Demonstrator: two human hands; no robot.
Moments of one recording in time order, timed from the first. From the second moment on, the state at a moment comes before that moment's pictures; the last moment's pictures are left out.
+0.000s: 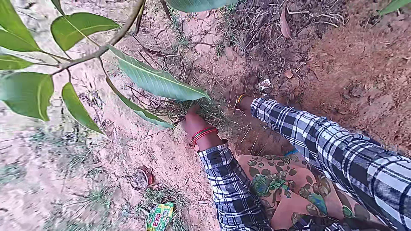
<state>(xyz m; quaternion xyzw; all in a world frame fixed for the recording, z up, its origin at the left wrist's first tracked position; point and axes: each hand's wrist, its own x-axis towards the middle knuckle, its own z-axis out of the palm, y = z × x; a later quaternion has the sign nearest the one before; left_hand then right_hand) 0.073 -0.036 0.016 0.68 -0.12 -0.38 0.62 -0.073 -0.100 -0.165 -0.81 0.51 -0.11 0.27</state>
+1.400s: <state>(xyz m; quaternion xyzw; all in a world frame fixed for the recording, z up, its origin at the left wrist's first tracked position) 0.055 -0.025 0.020 0.63 -0.22 -0.48 0.58 -0.254 0.016 -0.128 -0.66 0.65 0.17 0.34</state>
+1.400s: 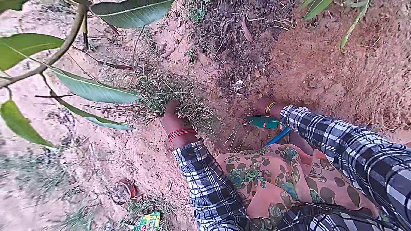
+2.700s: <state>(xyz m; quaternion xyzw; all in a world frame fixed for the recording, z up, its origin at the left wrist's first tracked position) 0.060 -0.028 0.028 0.62 -0.18 -0.43 0.64 -0.108 0.052 -0.079 -0.70 0.56 0.14 0.41</state>
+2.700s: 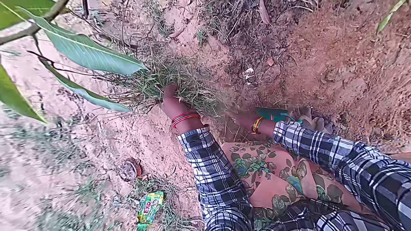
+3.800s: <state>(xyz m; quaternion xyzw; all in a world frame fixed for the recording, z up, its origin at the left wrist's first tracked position) 0.046 -0.021 0.018 0.58 -0.25 -0.49 0.60 -0.340 0.032 -0.011 -0.69 0.61 0.34 0.20</state>
